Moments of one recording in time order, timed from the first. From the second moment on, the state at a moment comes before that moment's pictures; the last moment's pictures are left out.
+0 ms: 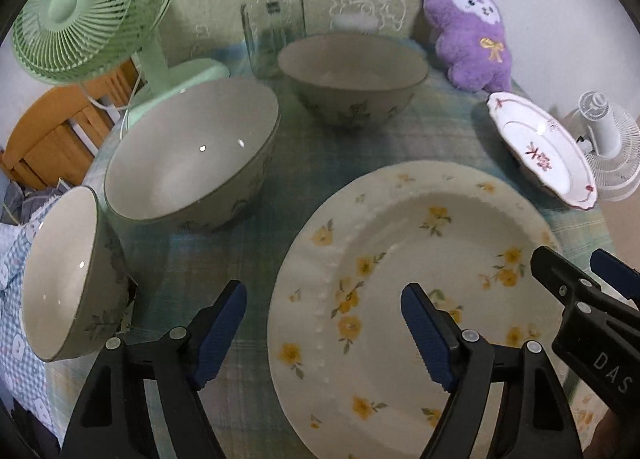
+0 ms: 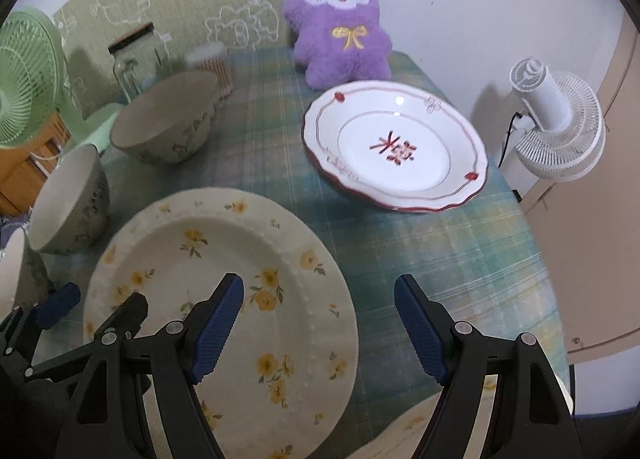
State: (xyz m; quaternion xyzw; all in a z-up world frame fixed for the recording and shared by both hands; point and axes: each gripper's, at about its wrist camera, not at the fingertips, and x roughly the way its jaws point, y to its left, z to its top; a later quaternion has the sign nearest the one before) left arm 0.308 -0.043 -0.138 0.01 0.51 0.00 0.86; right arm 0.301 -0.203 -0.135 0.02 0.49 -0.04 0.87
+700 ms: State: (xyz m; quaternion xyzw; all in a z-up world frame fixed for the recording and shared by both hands) left arm 0.312 -0.043 -0.147 0.00 0.53 -0.01 0.85; right arm 0.312 -0.194 -0.160 0.01 0.53 -0.04 0.85
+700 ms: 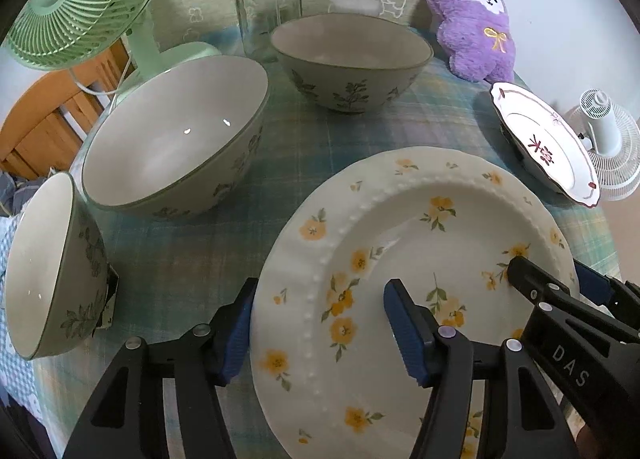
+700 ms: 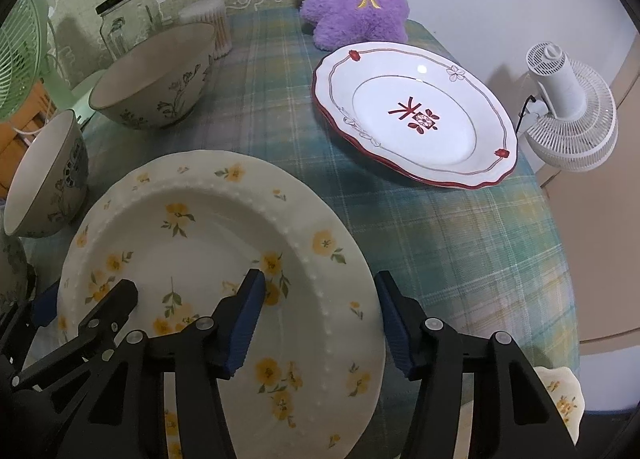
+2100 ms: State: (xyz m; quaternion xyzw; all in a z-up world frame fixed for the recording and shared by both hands) left arm 0.181 -0.121 -0.084 -0.01 0.53 -0.06 0.85; right arm 0.168 -0.273 -0.082 0.03 0.51 -0.09 0.85
